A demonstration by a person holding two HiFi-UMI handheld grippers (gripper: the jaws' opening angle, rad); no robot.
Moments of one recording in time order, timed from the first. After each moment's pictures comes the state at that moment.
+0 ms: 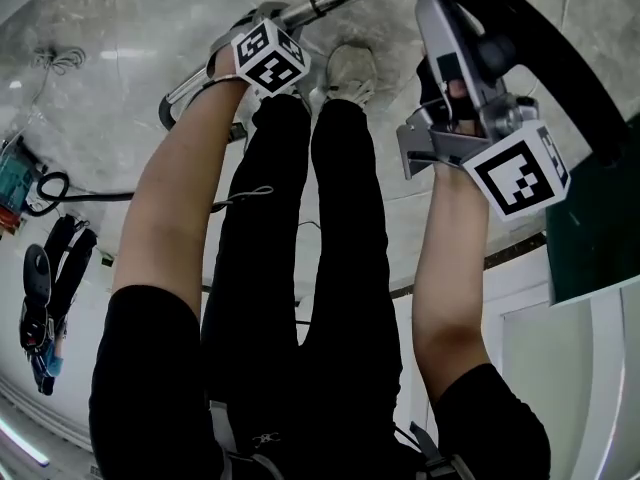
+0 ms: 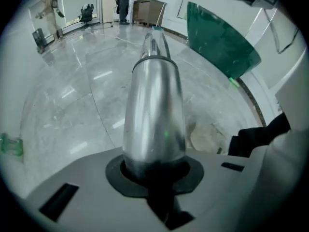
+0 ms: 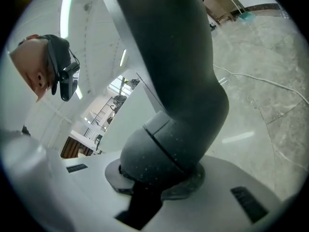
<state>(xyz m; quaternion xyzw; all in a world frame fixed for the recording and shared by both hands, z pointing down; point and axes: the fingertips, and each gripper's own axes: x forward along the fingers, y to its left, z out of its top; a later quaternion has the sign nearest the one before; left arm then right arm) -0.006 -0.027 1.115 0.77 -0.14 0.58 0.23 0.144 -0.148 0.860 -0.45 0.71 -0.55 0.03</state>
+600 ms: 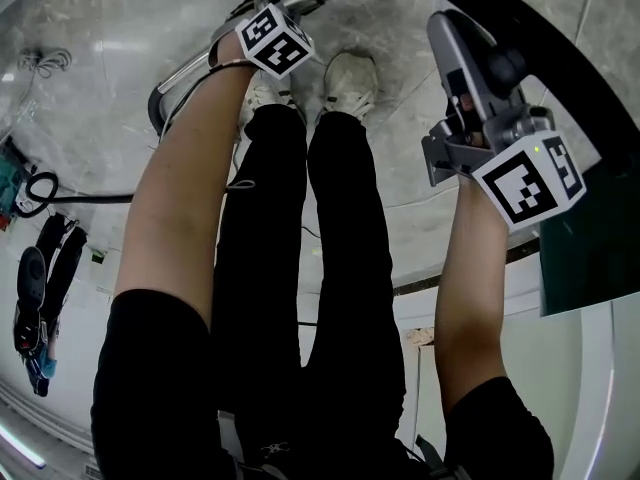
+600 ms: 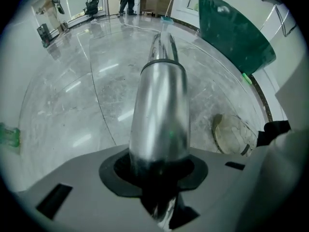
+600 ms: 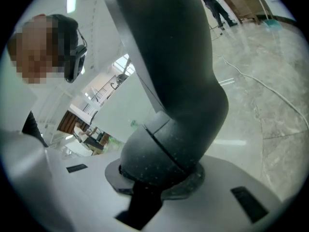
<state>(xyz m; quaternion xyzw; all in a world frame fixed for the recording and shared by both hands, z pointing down) -0.029 -0.041 1.195 0.73 -0.18 0.61 0.24 0.140 -0.142 0.918 -0.41 0.75 -0.52 -0.09</state>
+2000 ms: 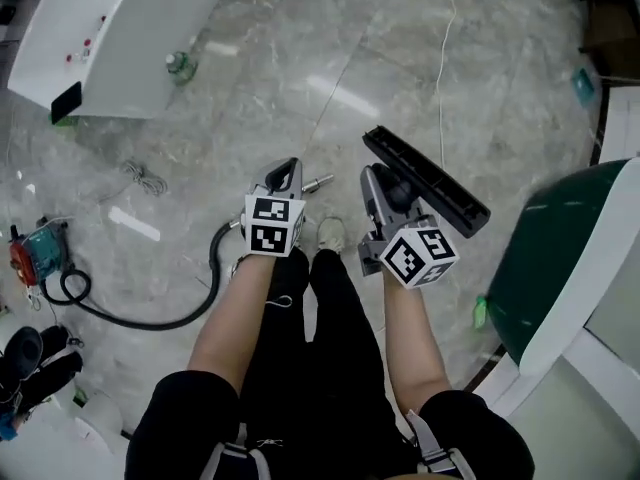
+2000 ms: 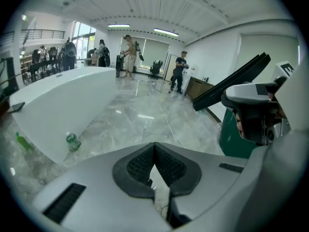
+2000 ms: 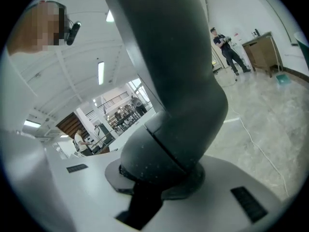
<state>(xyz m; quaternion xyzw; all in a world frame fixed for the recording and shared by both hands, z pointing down) -0.045 -0.185 0.576 0.78 -0.48 0.28 0.30 0.083 -0.182 0.482 -0.48 0.79 -0.38 -0.01</state>
